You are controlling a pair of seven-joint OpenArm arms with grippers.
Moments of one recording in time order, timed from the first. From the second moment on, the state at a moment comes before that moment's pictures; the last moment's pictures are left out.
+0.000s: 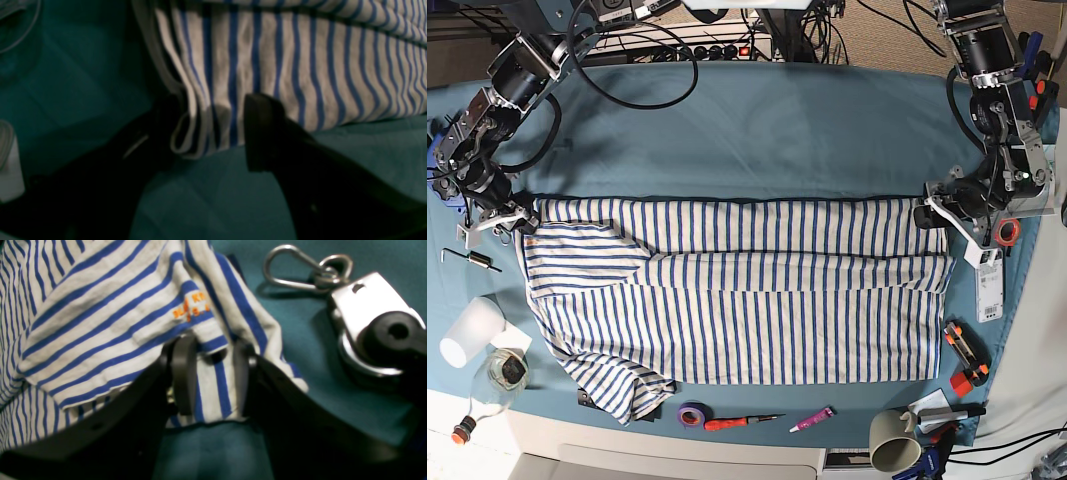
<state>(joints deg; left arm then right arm) -1.7 -12.2 -20.2 87.5 -32.0 -19.9 64.2 12.1 17.7 46.5 66.6 23.1 26.9 -58.9</state>
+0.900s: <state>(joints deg) -1.7 -15.5 -20.2 87.5 -31.9 -19.9 66.8 11.0 21.1 46.5 68.8 38.5 27.1 -77.9</state>
